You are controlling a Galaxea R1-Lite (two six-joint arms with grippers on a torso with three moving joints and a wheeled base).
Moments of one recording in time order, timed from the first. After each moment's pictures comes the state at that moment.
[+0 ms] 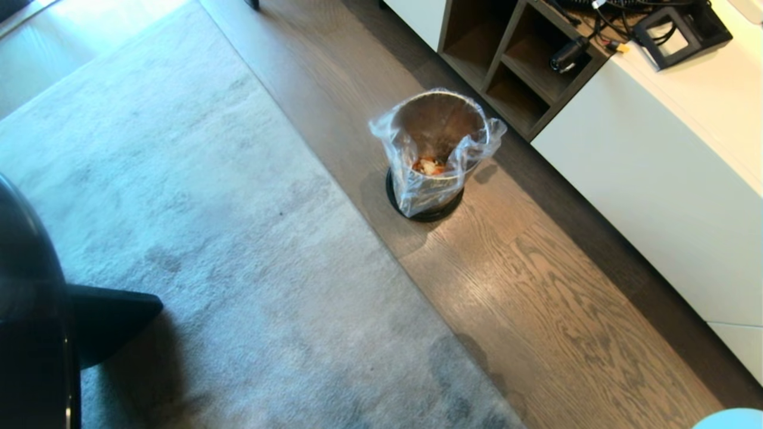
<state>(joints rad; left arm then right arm) 0.00 0.00 0.00 0.00 0.01 -0.06 0.00 0.00 0.00 0.00 0.02 -0.03</state>
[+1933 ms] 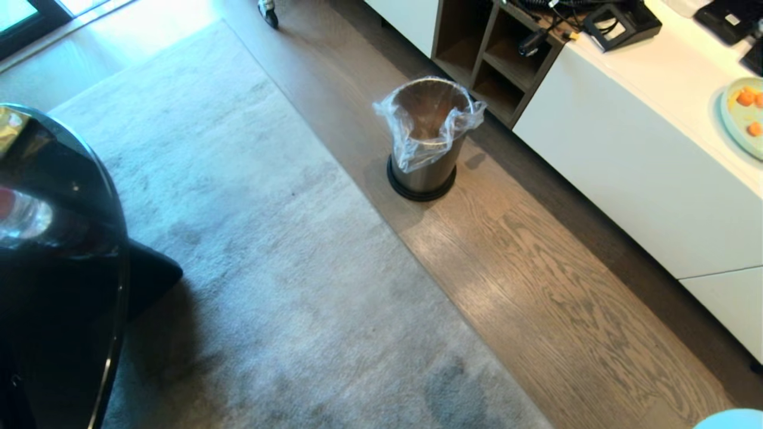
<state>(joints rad) 0.00 0.00 0.00 0.00 0.01 -0.06 0.00 0.00 0.00 0.00 0.02 -0.03</state>
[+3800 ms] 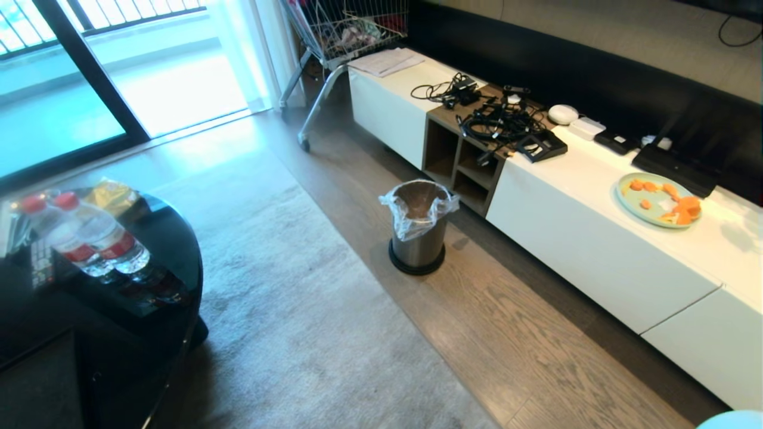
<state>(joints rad) 0.00 0.00 0.00 0.00 0.01 -0.06 0.00 0.00 0.00 0.00 0.02 -0.03</state>
